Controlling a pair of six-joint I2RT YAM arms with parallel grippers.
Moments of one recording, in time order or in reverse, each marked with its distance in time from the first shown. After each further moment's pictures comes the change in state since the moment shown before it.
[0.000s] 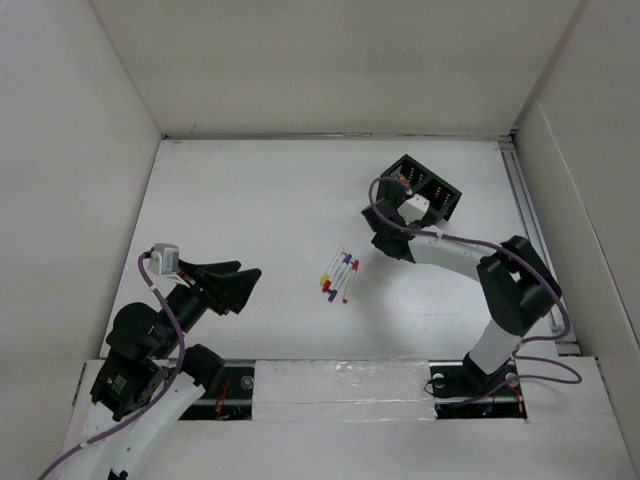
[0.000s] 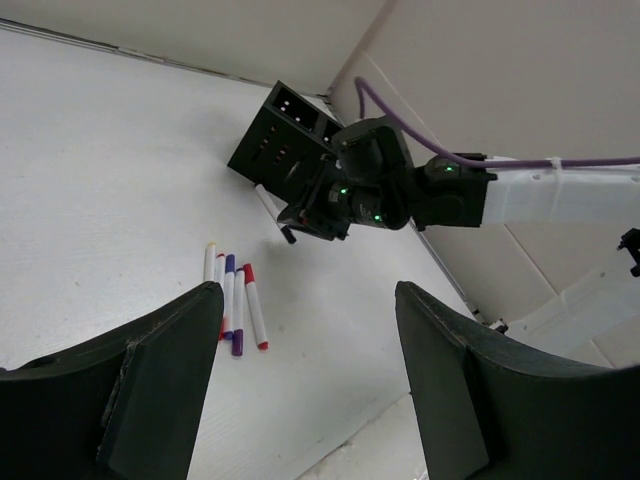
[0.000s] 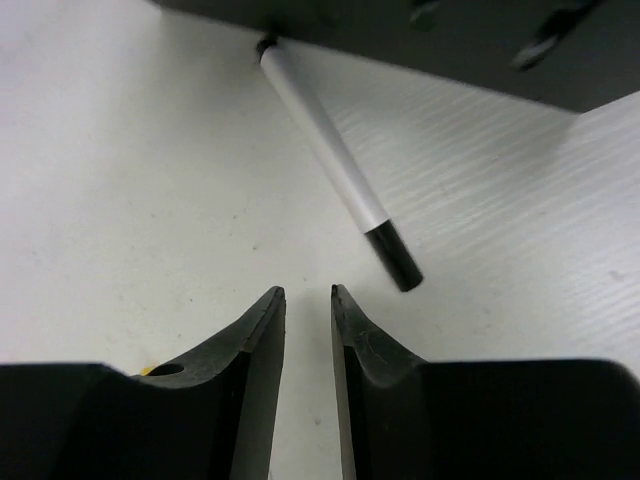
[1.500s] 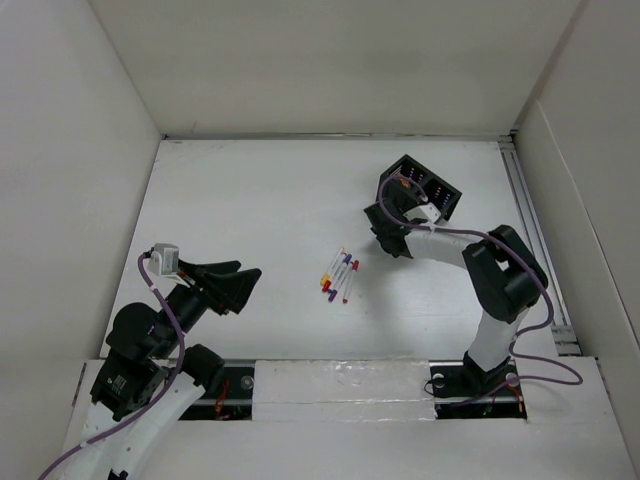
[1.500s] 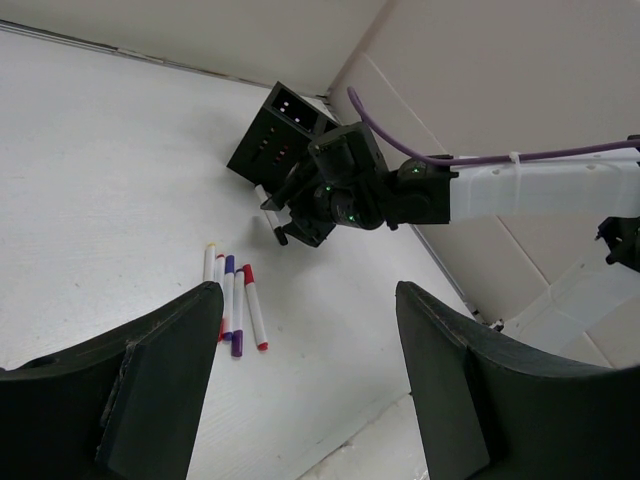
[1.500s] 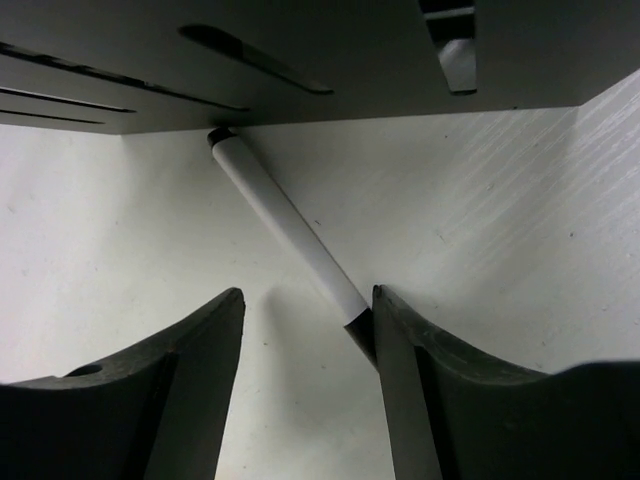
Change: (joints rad) left arm 0.000 0.000 0.000 0.003 0.001 0.000; right arm -0.050 0.063 -0.001 0.051 0.079 0.314
